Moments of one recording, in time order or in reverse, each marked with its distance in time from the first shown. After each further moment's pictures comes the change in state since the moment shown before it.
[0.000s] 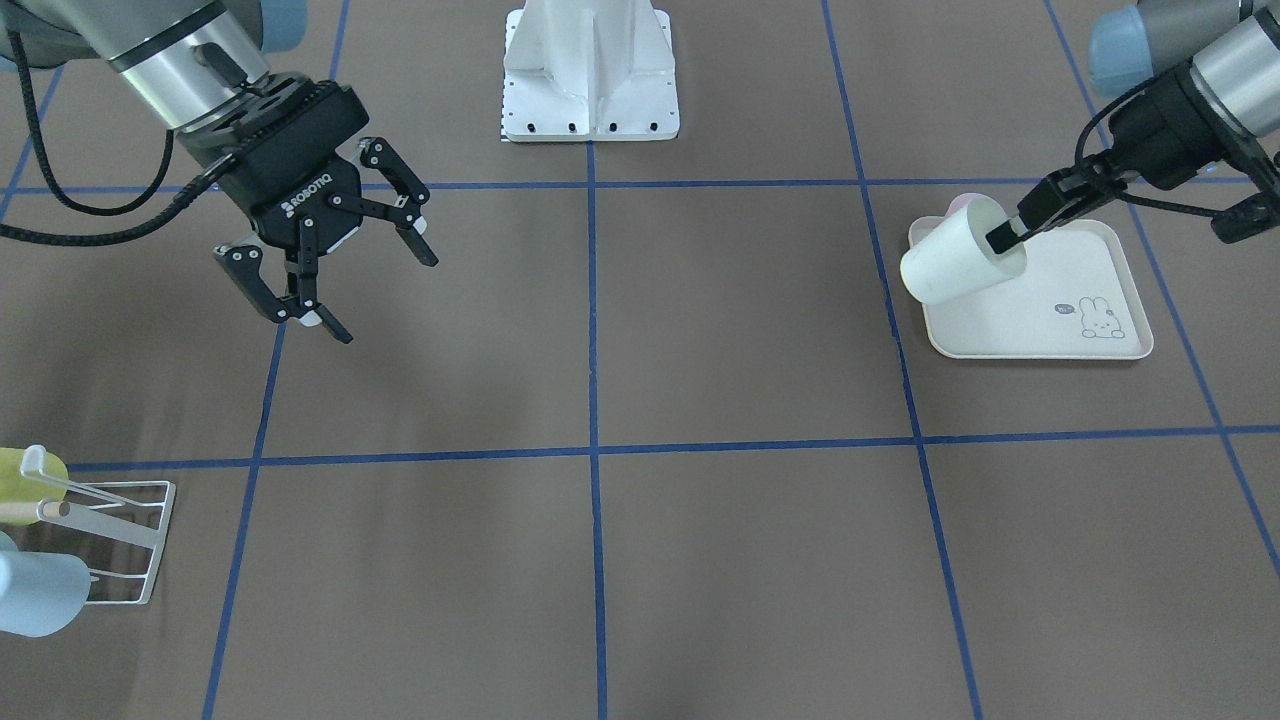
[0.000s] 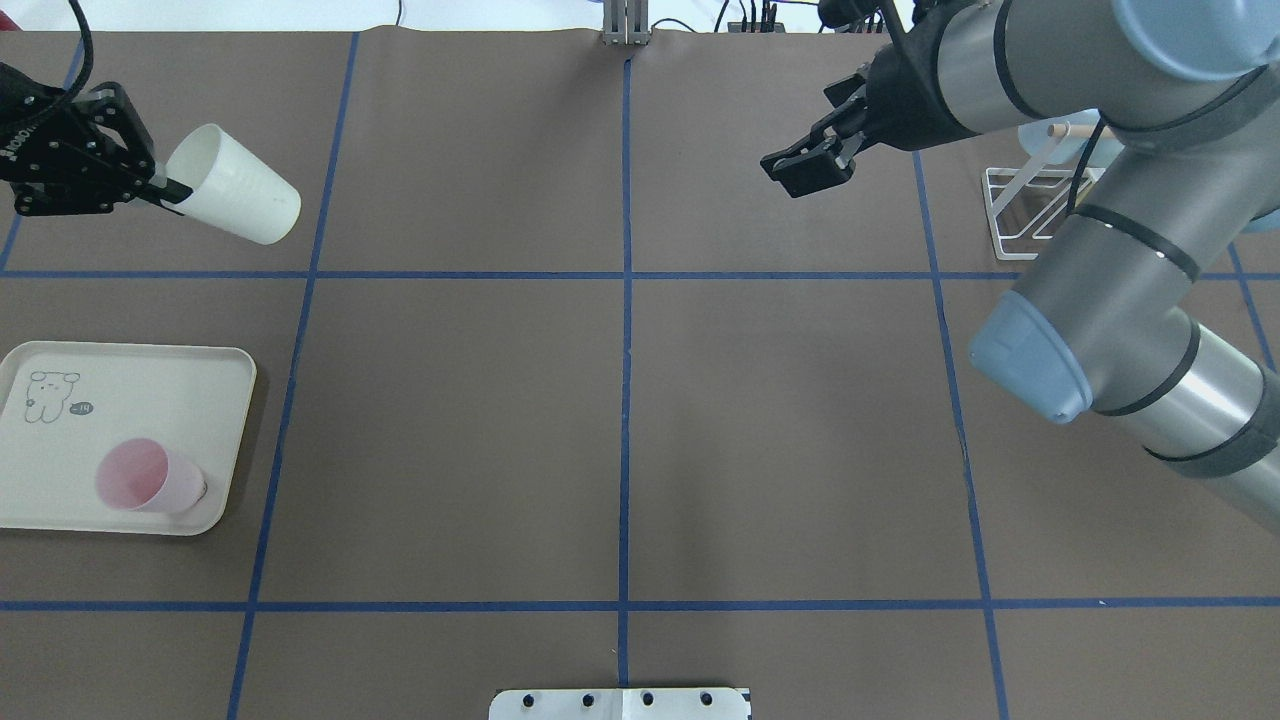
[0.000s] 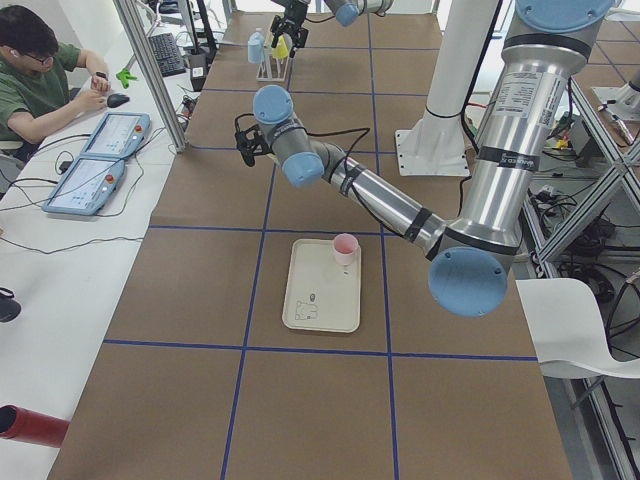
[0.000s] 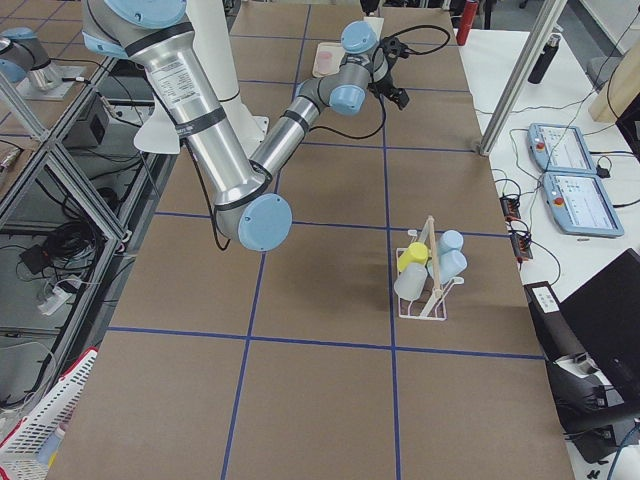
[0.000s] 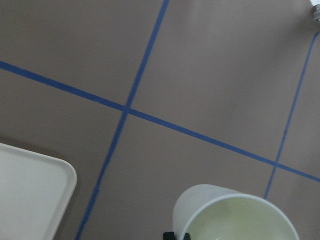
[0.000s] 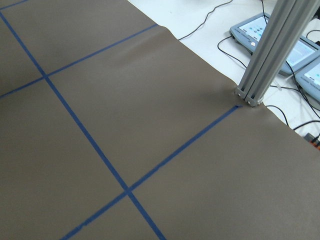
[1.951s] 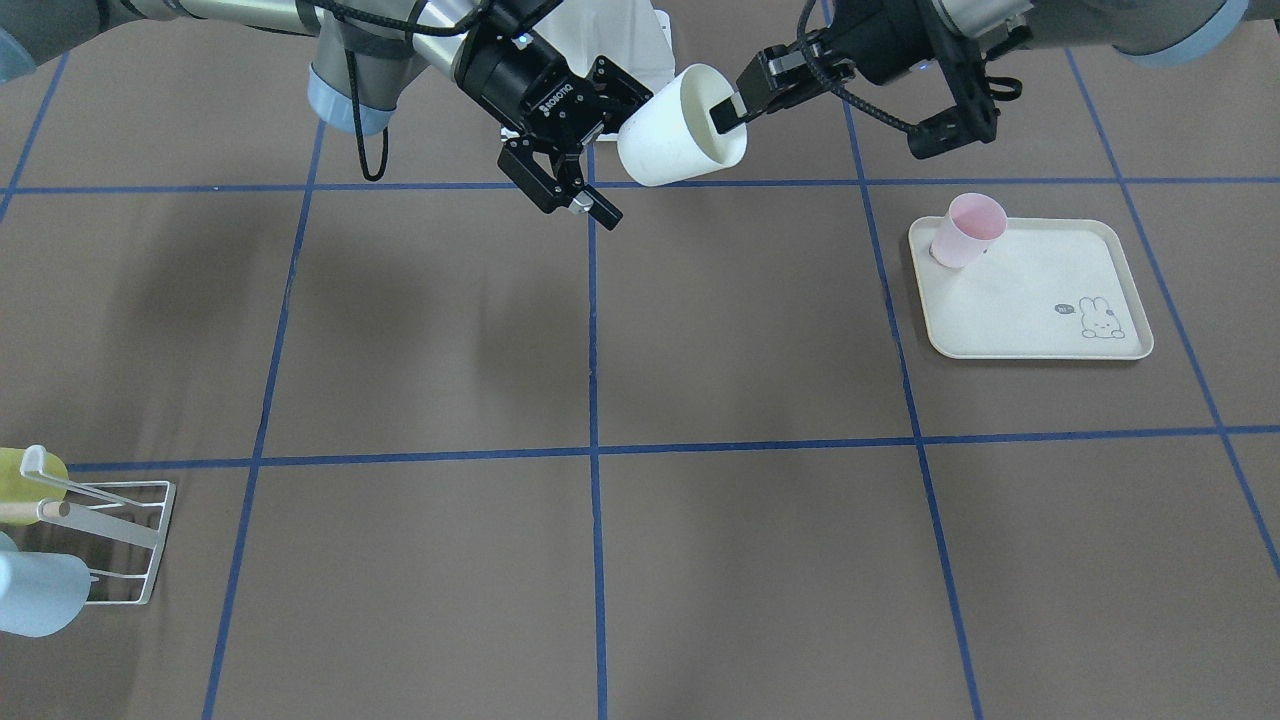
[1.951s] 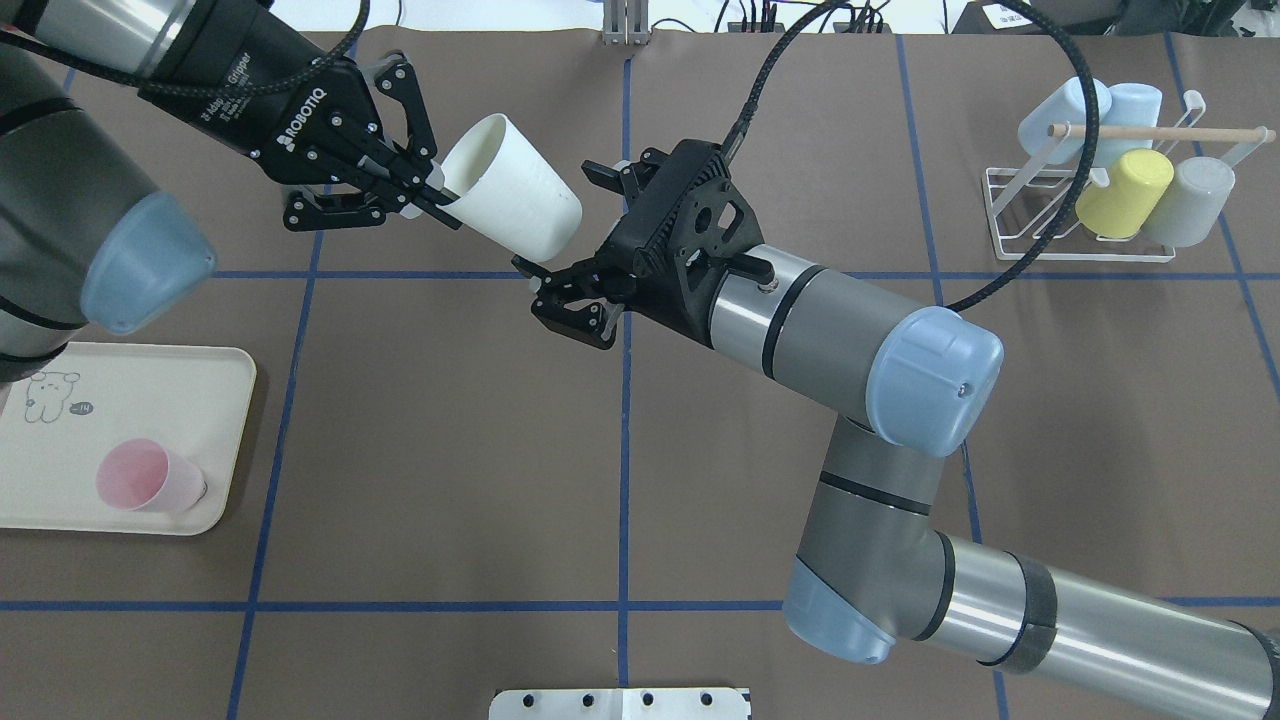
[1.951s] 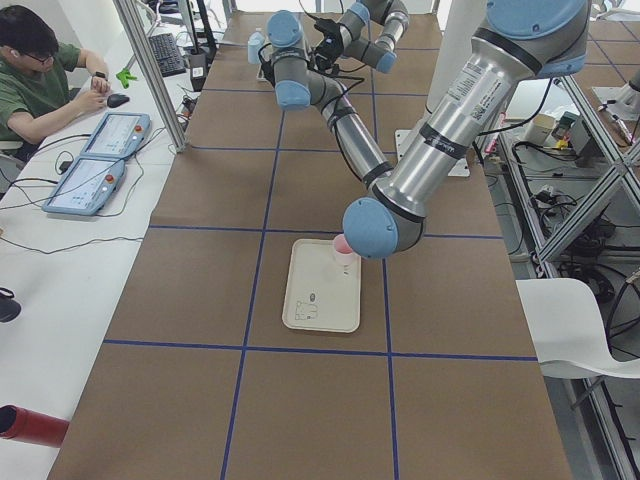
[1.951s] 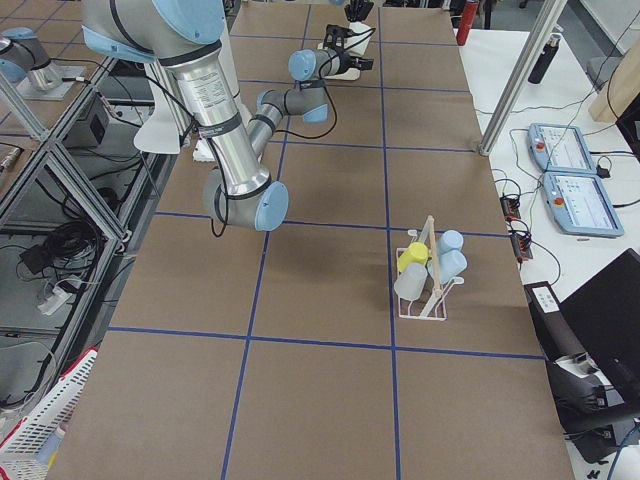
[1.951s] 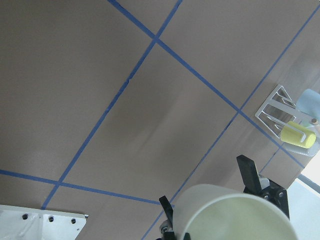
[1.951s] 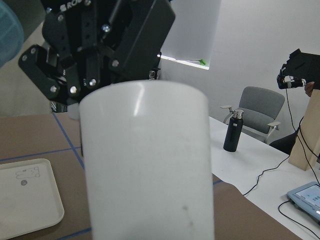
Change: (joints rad) left arm 0.215 -0.337 0.022 -0.060 0.002 -0.502; right arm -0.395 0.072 -0.145 0.643 -0.568 -0.052
